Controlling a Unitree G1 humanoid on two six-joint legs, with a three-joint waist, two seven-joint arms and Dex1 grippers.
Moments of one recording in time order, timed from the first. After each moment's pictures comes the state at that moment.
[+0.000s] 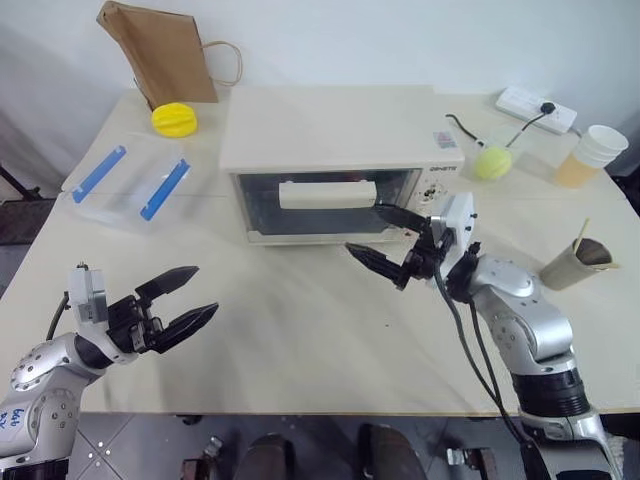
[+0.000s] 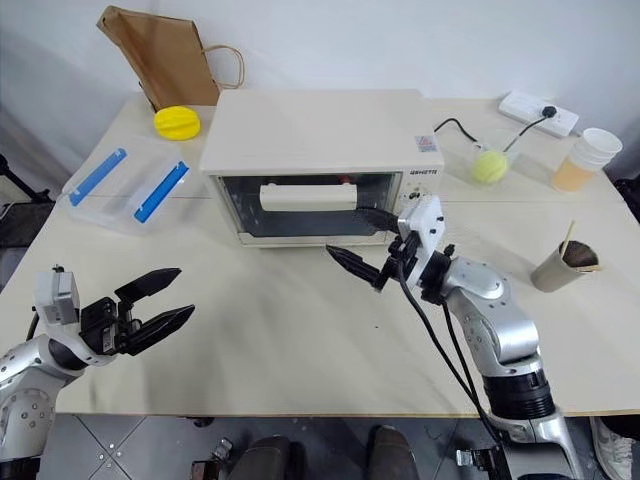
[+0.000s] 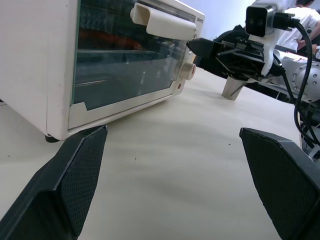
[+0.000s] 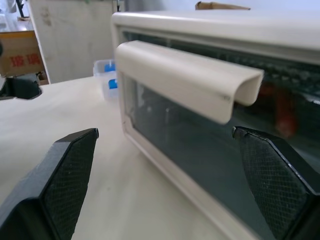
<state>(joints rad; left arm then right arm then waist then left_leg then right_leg) 0.06 0.62 0.43 -0.18 -0.81 0.30 -1.05 -0.46 -0.43 0.02 -0.18 0.53 0.30 0.79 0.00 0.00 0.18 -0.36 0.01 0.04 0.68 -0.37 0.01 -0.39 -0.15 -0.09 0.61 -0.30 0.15</state>
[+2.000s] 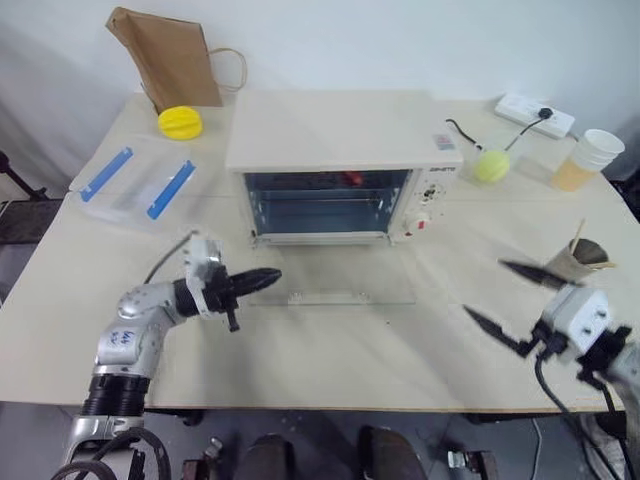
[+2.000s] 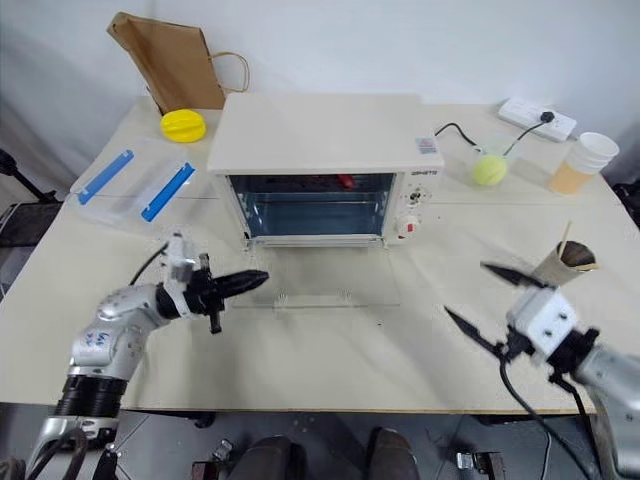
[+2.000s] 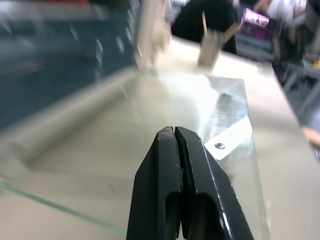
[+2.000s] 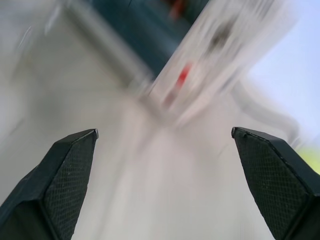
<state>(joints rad) -0.34 0.50 0.05 0.17 -0.48 0.20 -1.11 0.05 -0.69 -0.35 -0.34 0.28 -0.11 0.81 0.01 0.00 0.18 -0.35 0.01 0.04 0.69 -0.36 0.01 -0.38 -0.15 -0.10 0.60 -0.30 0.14</state>
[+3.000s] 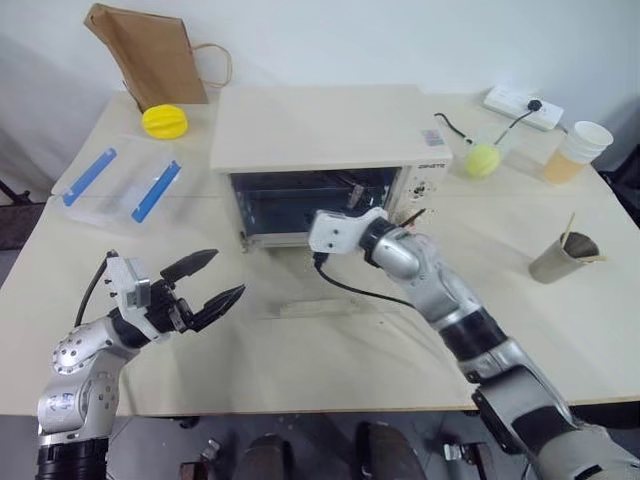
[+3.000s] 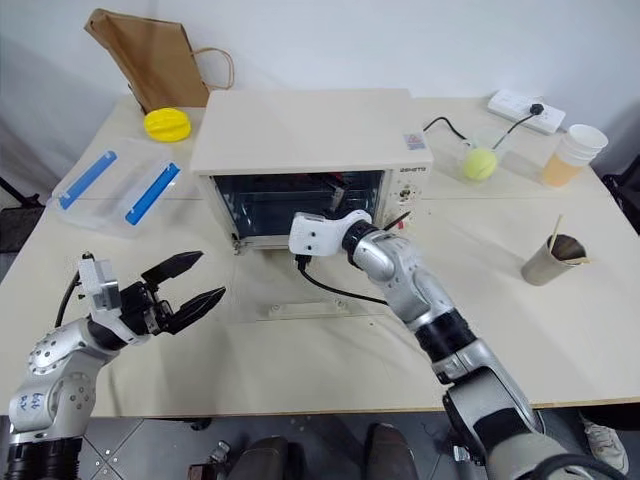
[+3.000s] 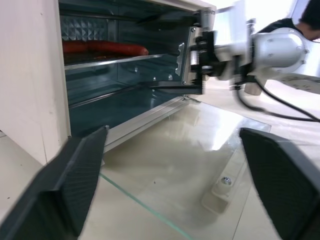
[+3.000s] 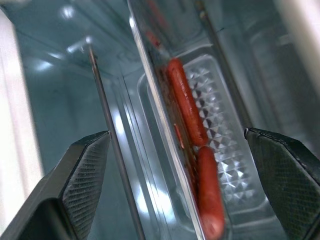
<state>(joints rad) -0.04 0.50 0.34 -0.19 -0.62 0.15 -0.92 -0.85 -0.27 0.41 0.36 -0.62 -0.14 0.22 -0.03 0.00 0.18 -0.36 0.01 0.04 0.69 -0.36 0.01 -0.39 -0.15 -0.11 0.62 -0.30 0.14</state>
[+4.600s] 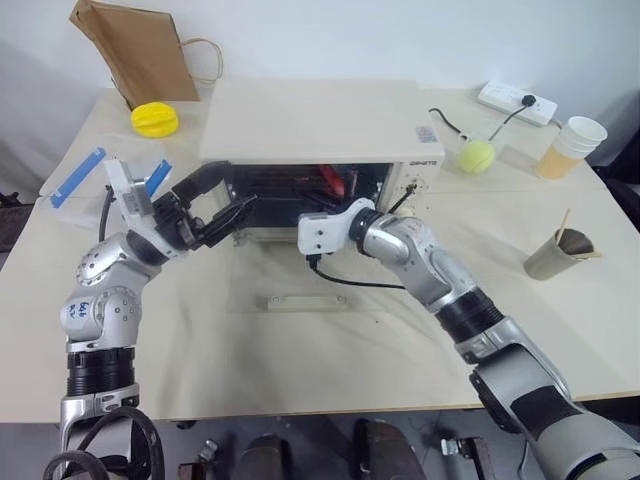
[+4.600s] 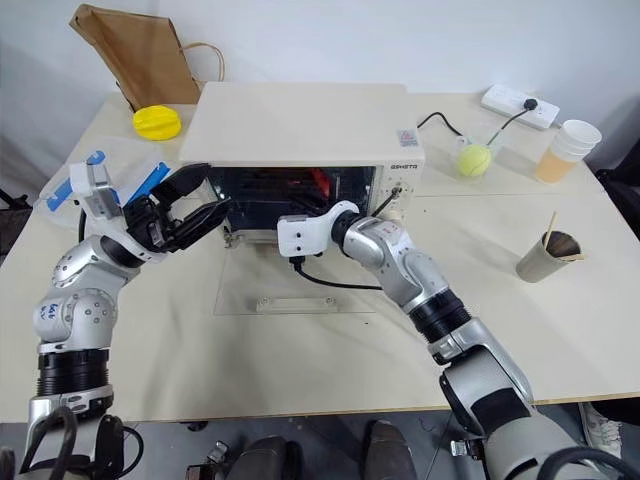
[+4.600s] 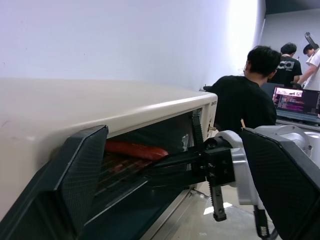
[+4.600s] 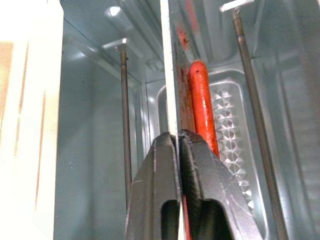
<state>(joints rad) -0.51 0.50 0.29 0.03 -0.71 0.28 -0.90 -0.88 -0.32 0.45 0.28 -0.65 -0.19 0.39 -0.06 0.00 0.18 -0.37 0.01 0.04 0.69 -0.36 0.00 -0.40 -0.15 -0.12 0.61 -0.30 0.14</state>
